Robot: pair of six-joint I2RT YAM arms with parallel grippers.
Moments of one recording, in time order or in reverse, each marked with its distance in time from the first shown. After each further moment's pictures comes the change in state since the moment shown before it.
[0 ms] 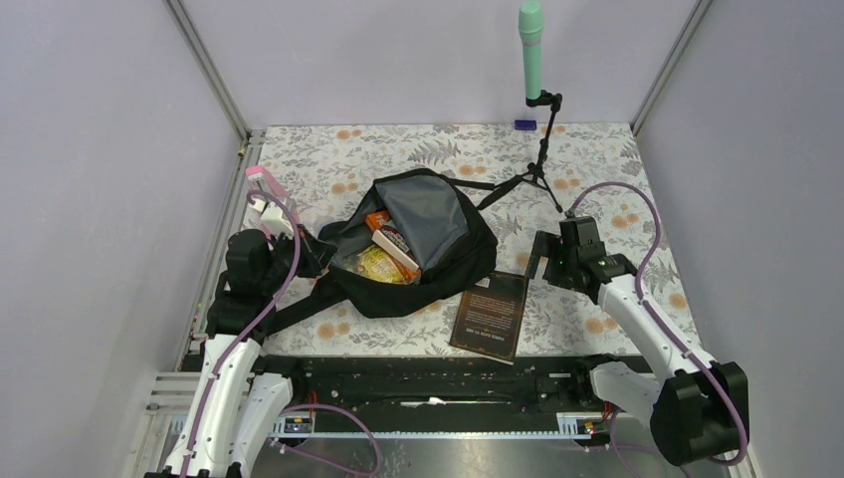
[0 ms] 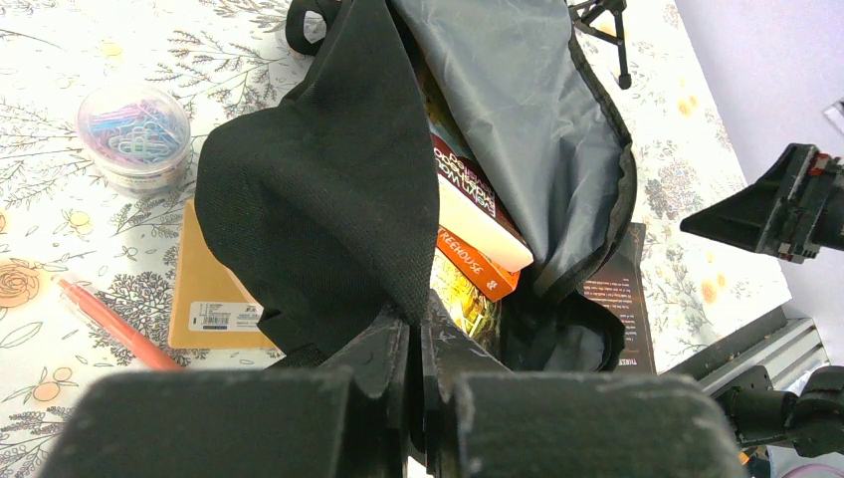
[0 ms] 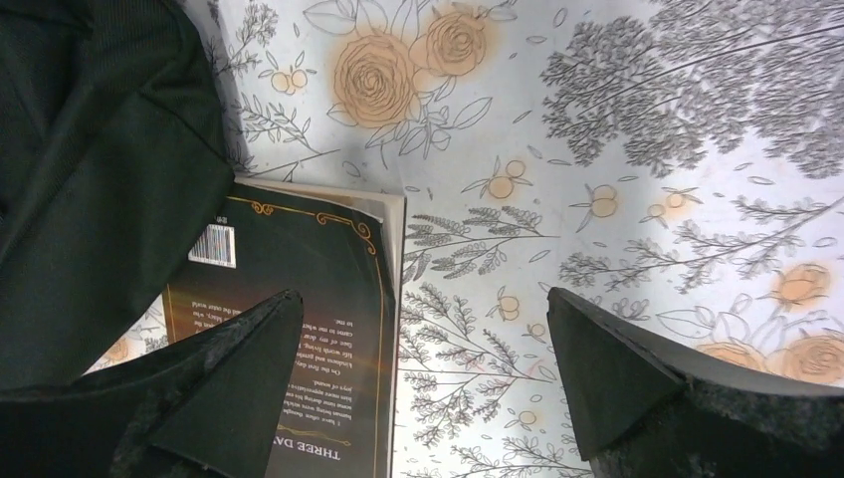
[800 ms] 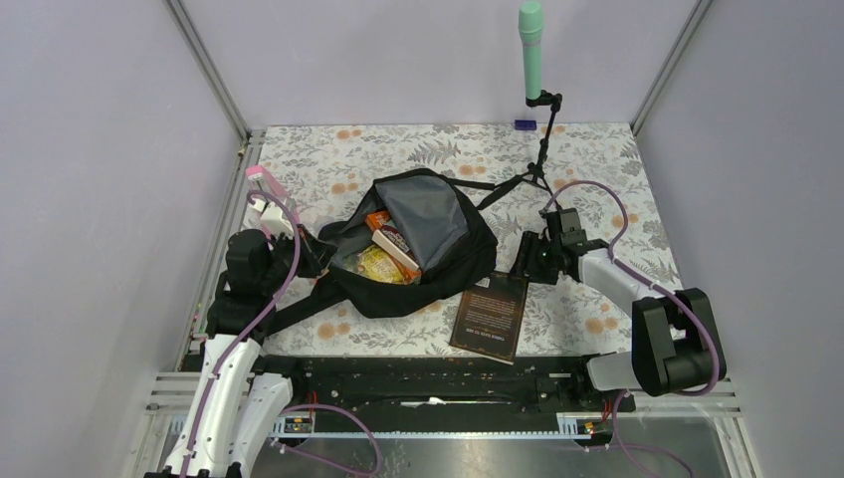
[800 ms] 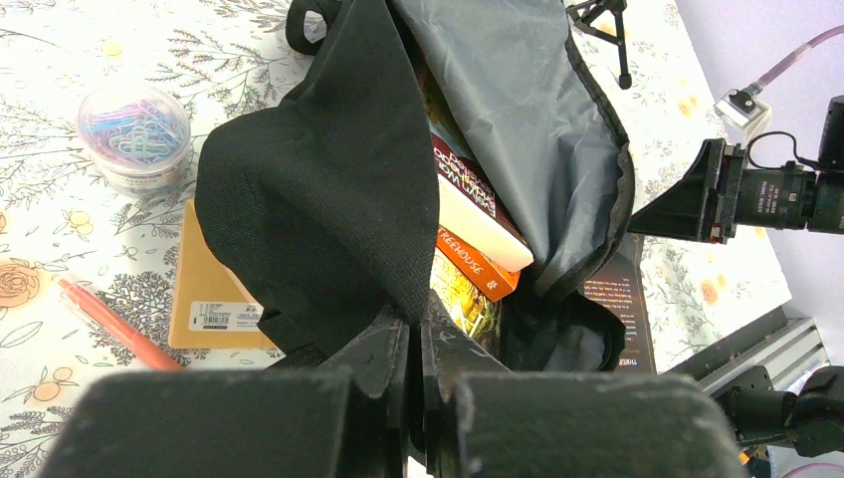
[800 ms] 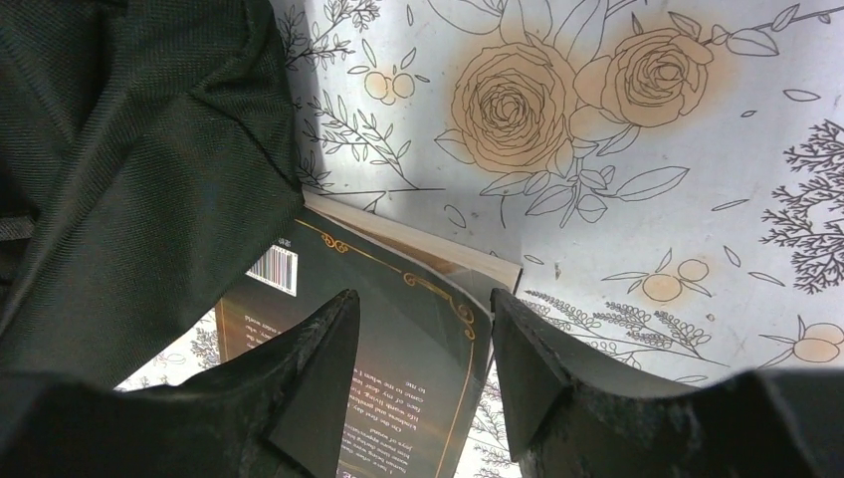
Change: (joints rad) left arm 0.000 0.000 0.000 0.000 0.000 0.000; right arm -0.035 0.325 -0.001 0.238 -0.302 -0.026
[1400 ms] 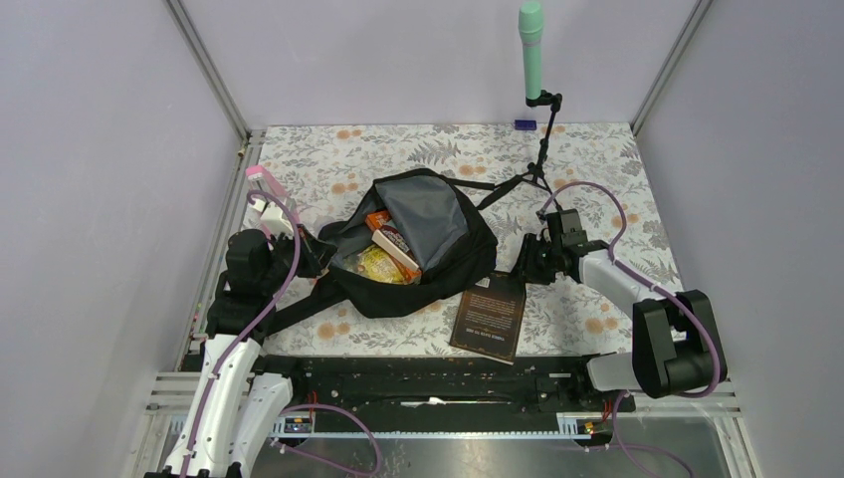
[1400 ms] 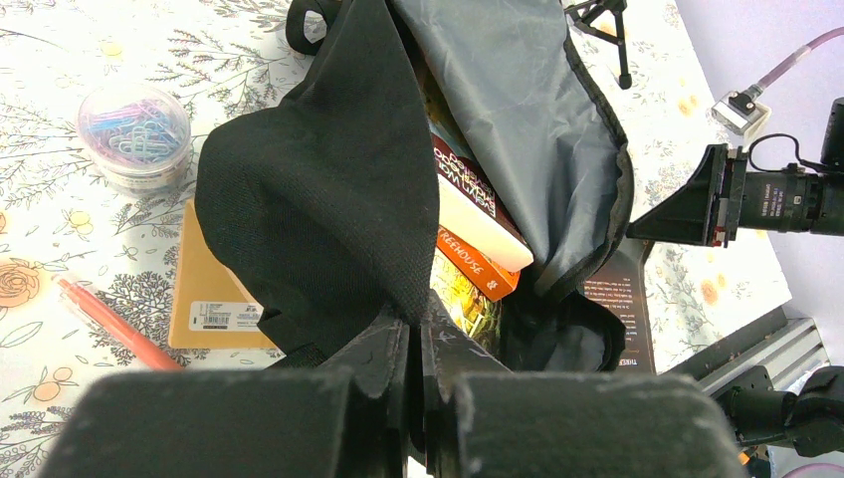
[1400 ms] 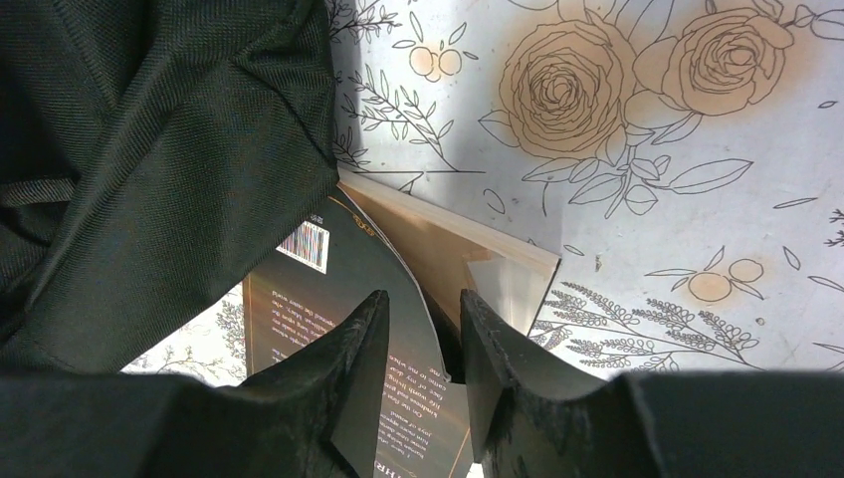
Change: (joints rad) left arm 0.000 0.000 0.000 0.000 0.000 0.000; right arm 0.000 -0.003 -0.005 0.003 -0.074 -0.007
